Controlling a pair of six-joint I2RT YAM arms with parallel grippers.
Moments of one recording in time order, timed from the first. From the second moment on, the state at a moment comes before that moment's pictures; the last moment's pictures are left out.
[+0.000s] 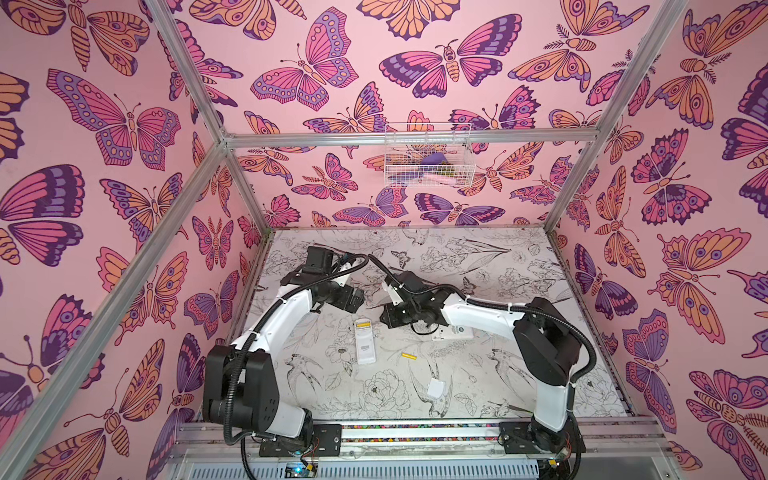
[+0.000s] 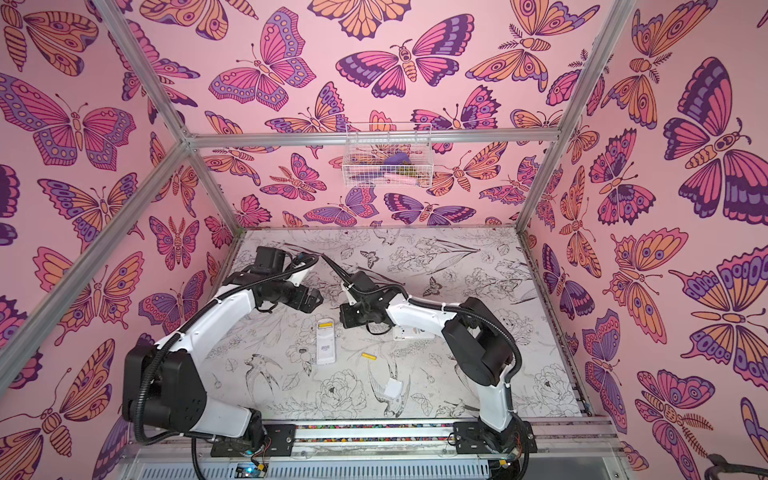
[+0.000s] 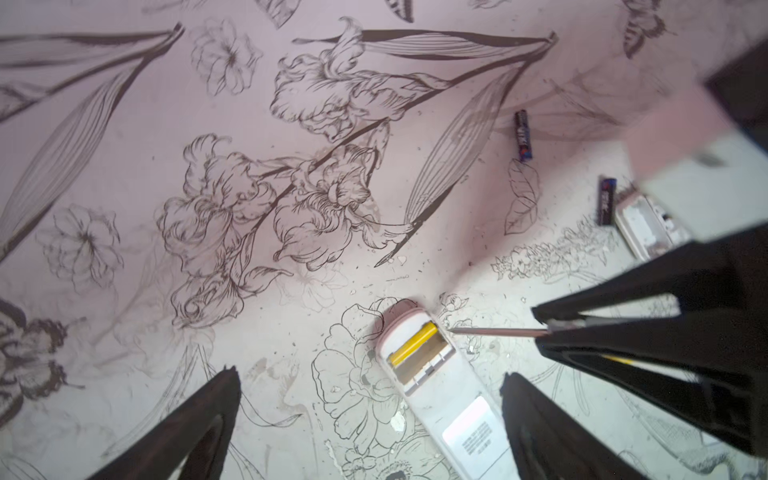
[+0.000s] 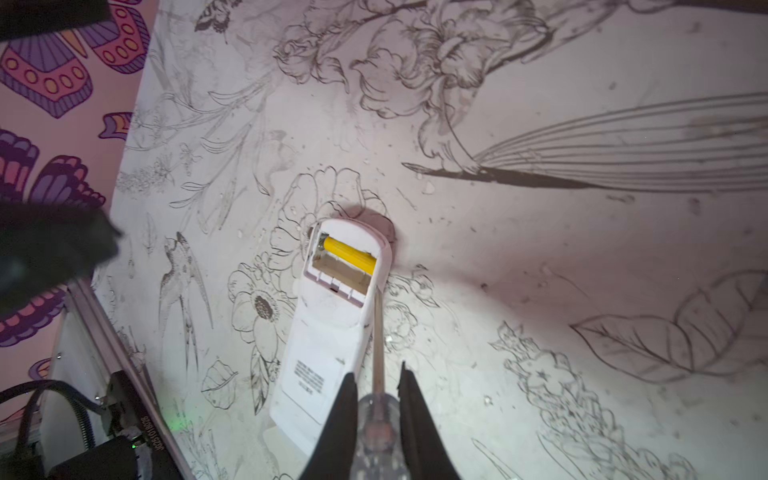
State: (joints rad) left arm -0.17 1.47 1.12 -0.69 0.30 0.33; right arm 0.87 1.95 1.37 -0.29 -0.23 0.56
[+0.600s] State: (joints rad) left arm -0.07 1.46 1.06 -0.95 0.55 1.29; right arm 0.89 2.00 1.39 -0.25 -0.34 0.59
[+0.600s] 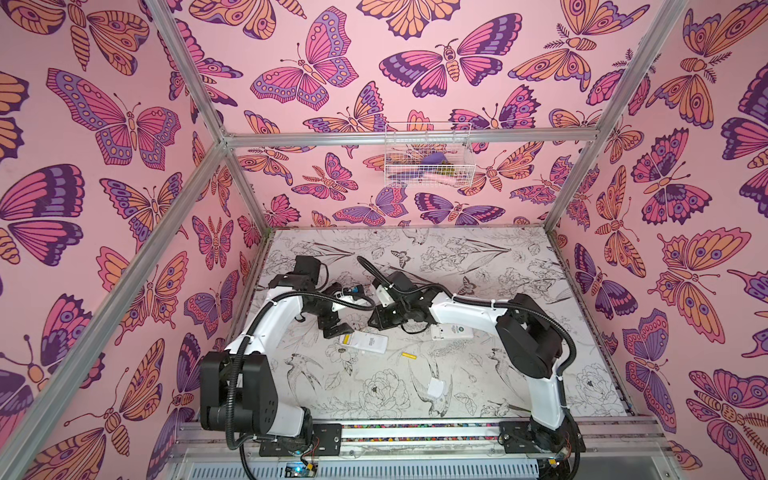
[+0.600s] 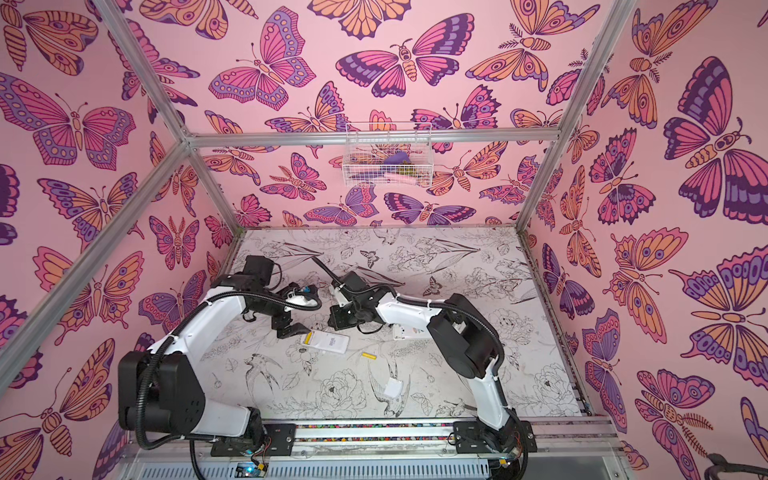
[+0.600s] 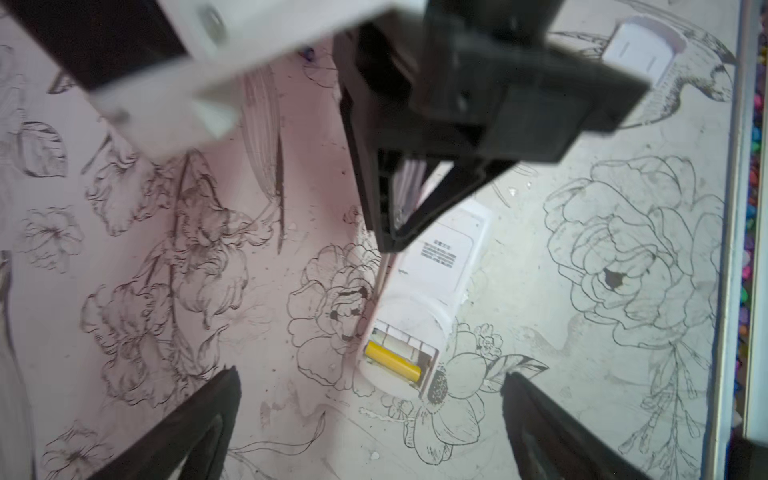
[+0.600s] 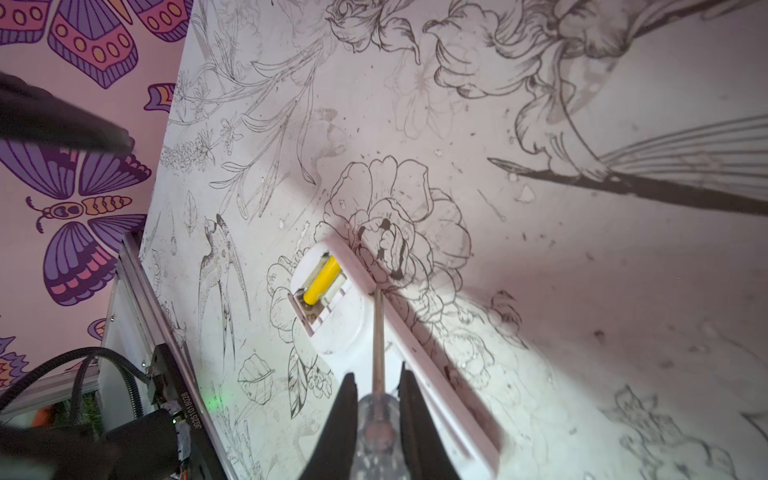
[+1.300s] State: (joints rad) left arm -0.01 1.65 0.94 -0.83 0.58 1.75; right arm 0.89 1.87 1.19 0.03 -0.31 0.96
